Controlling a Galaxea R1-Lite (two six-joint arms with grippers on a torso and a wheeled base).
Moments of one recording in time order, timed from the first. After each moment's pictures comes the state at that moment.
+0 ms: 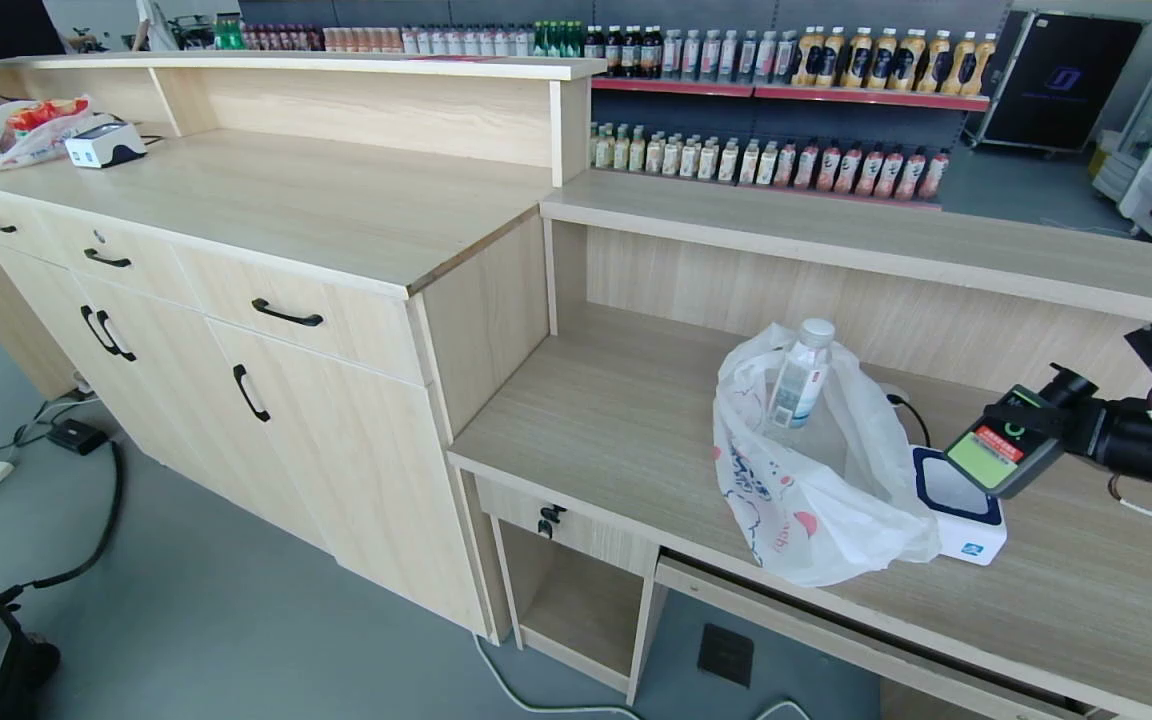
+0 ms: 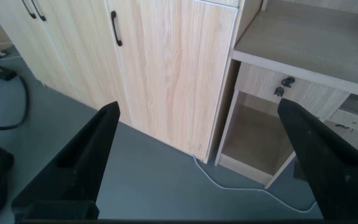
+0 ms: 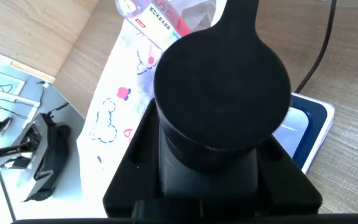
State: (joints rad) left arm 0.00 0.00 0.00 0.00 0.04 -0.01; right arm -0.44 1.90 -0.87 -0.60 0.86 0.11
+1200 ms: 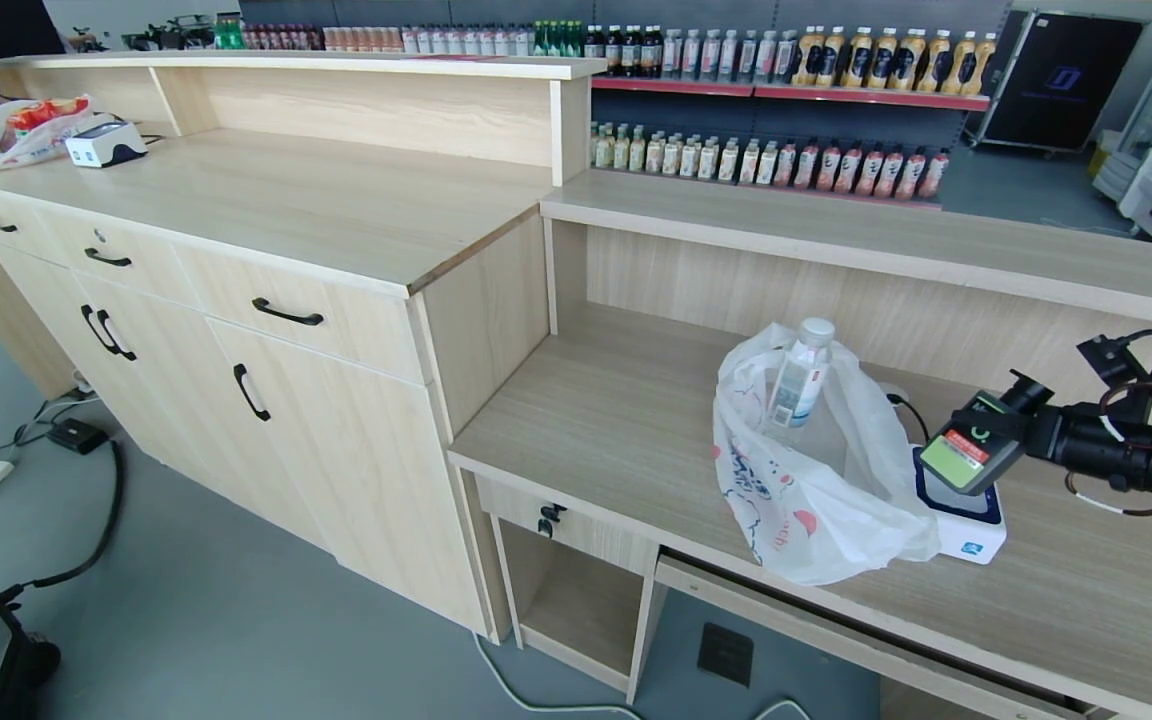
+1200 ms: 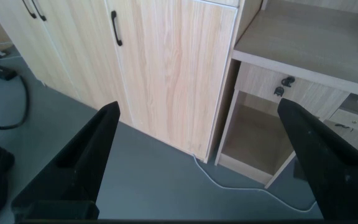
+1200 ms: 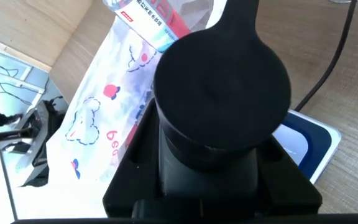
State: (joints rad) left arm 0.00 0.00 0.00 0.00 0.04 -0.01; right arm -0.42 2.06 -0.97 -0.65 0.90 0.07
